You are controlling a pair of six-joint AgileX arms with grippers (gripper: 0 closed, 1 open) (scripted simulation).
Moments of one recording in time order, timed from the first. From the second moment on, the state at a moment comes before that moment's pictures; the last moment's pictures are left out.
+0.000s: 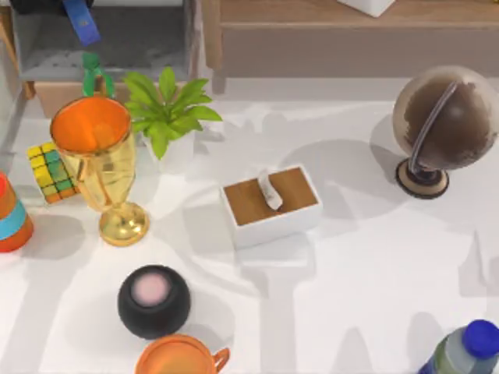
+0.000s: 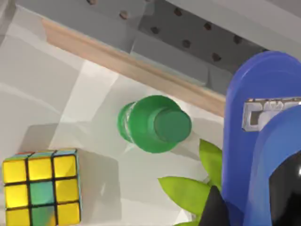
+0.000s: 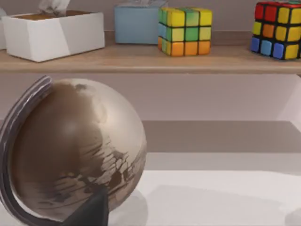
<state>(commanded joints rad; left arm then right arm) -0.21 2.09 2.22 -1.26 -0.07 -0.59 0.00 0.00 0.00 0.00 0.00 0.00</state>
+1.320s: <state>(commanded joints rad) 0.34 2.67 2.57 -1.48 0.02 0.36 0.00 0.00 0.00 0.00 0.00 0.00</state>
